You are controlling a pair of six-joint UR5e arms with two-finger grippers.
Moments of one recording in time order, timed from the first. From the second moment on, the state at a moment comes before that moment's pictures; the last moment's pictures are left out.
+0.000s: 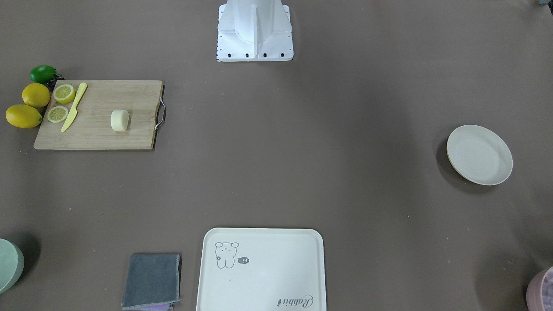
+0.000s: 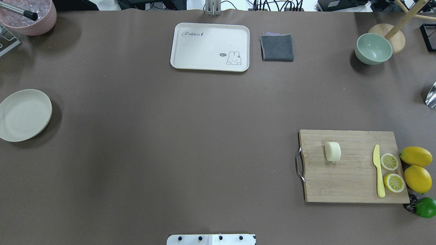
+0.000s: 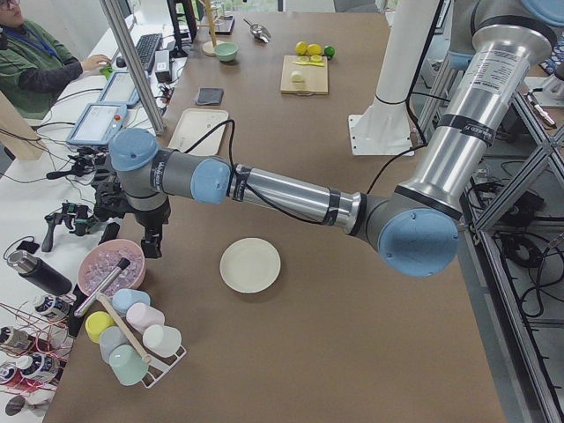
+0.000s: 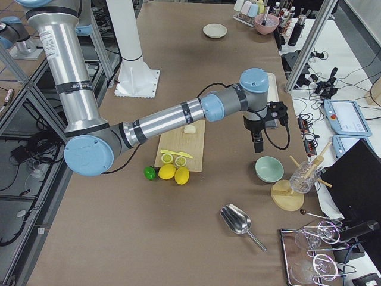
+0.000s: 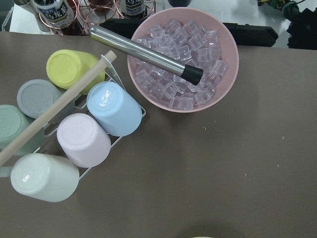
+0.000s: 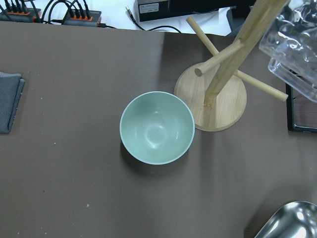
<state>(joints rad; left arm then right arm) -1.61 -1.98 -1.41 -1.54 -2.36 -0.21 1.47 -1.31 1.71 -1.53 2.26 0.30</state>
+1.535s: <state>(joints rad) -1.40 -1.83 -1.33 -1.87 -2.36 -0.16 1.46 -1.30 1.72 -1.53 2.26 0.31</state>
